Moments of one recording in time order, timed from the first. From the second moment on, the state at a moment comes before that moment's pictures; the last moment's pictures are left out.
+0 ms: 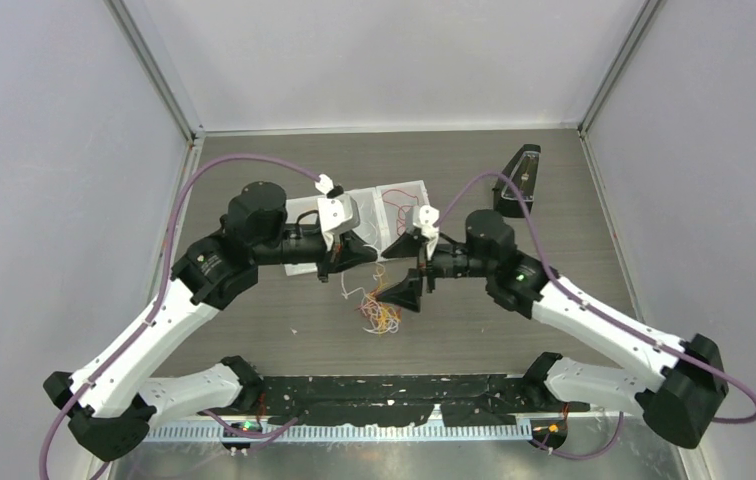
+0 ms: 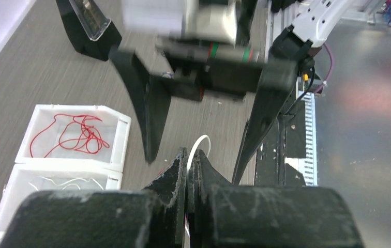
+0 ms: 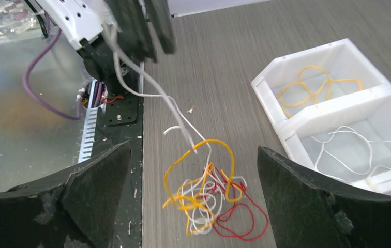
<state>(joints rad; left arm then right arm) -0.75 1.01 1.24 -0.55 0.60 0.20 0.76 1.03 0.83 0.02 -0.71 -0.03</state>
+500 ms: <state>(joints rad) -0.70 1.06 1.48 -0.49 0.65 0.13 0.83 1.26 0.61 0.31 -0.61 -0.14</state>
